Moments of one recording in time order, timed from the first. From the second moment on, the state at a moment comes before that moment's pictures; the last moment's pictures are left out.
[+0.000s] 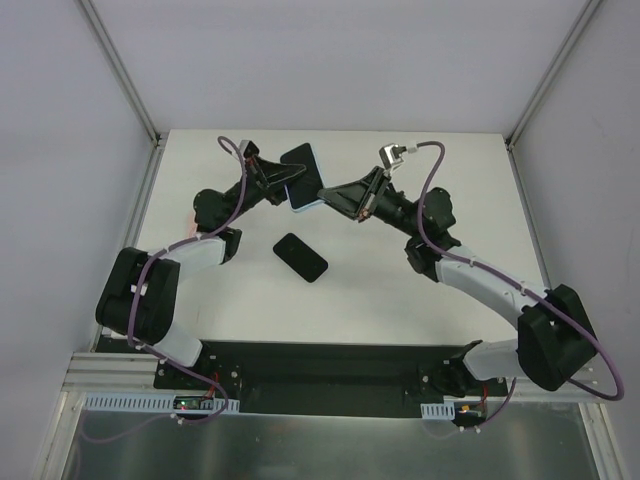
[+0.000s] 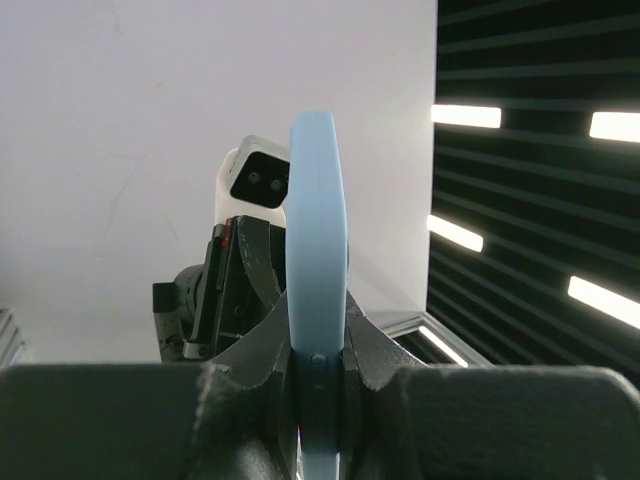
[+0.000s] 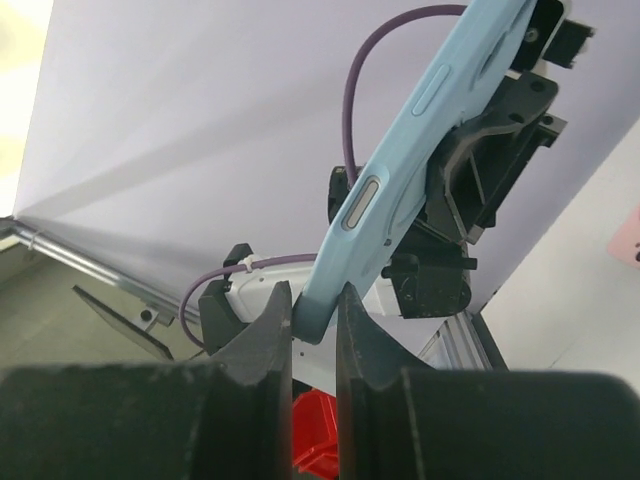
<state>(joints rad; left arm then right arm) -0.32 1.56 0.75 1.29 0.71 -2.06 0.64 1.33 0.82 0.88 -0.52 1.38</state>
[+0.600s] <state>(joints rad) -0.32 1.47 0.76 1.31 0.67 -2.09 0.64 1.40 0.97 0.96 -0.74 1.37</state>
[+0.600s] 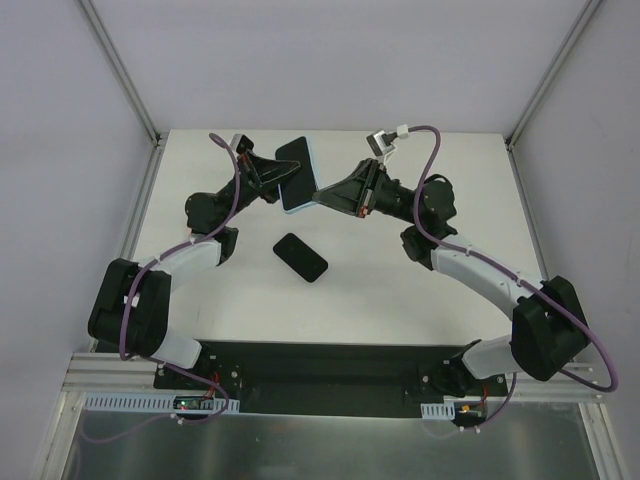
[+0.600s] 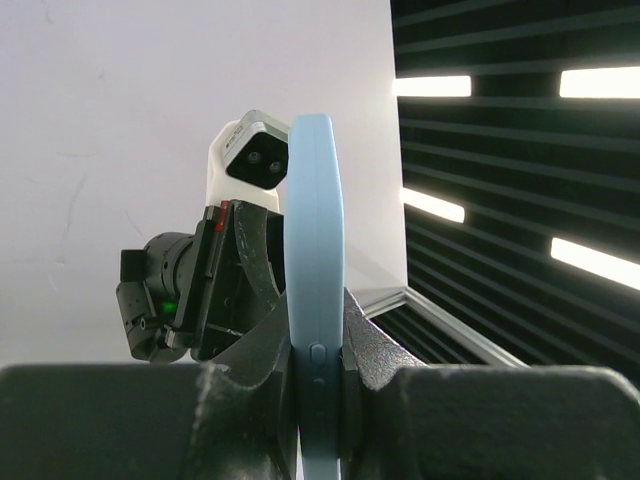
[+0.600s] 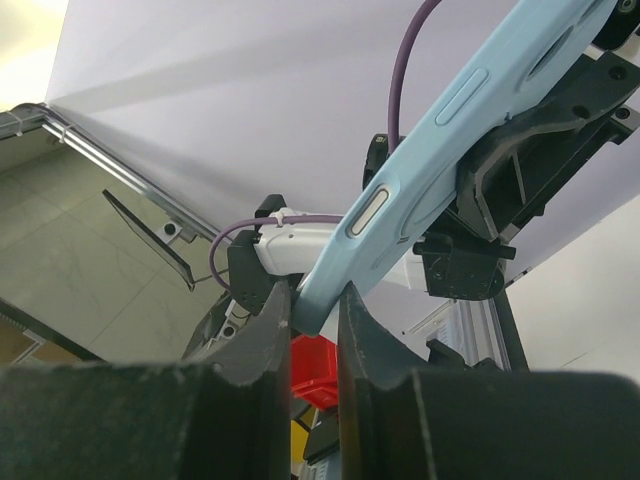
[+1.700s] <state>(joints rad) -0.33 1.43 0.78 1.31 0.79 -2.09 0.64 1.51 1.10 1.06 -1.08 1.39</state>
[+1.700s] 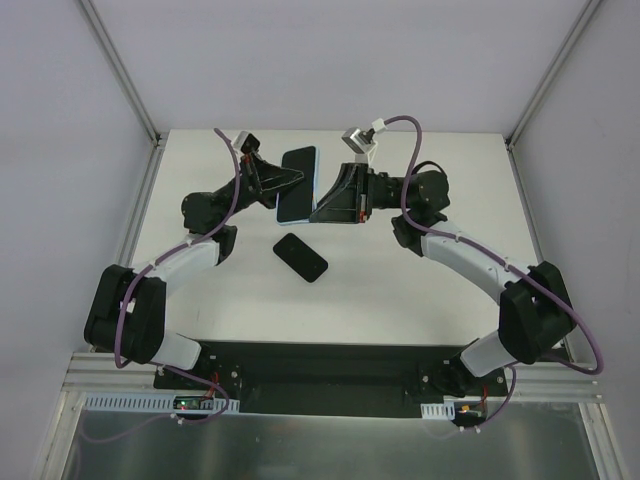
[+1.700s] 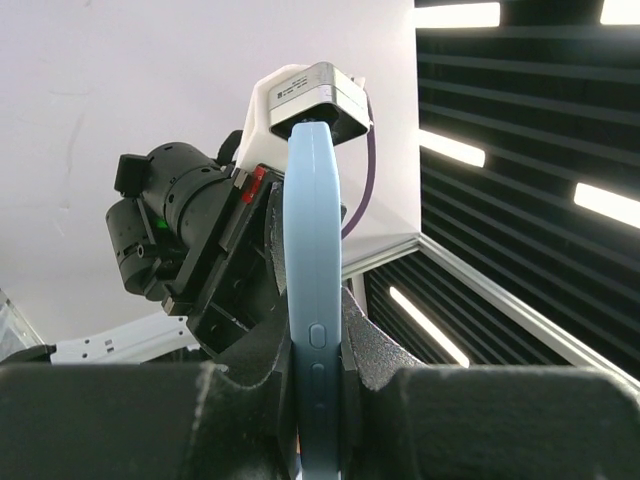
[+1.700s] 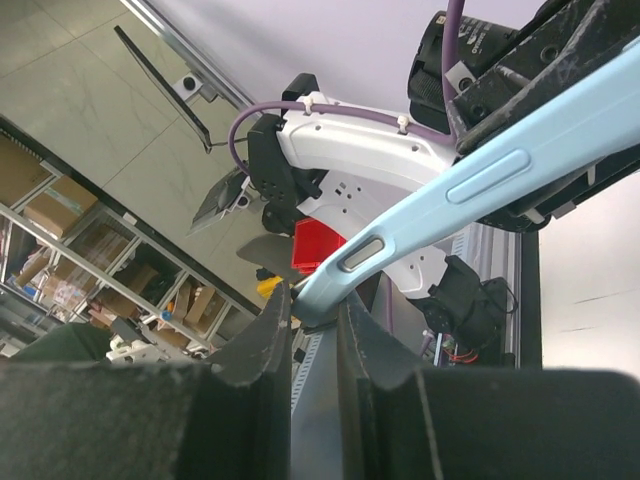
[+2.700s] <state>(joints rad) -0.35 1.41 0.78 1.26 0.86 -2.09 0.65 1.44 1.10 0.83 -1.18 1.12</state>
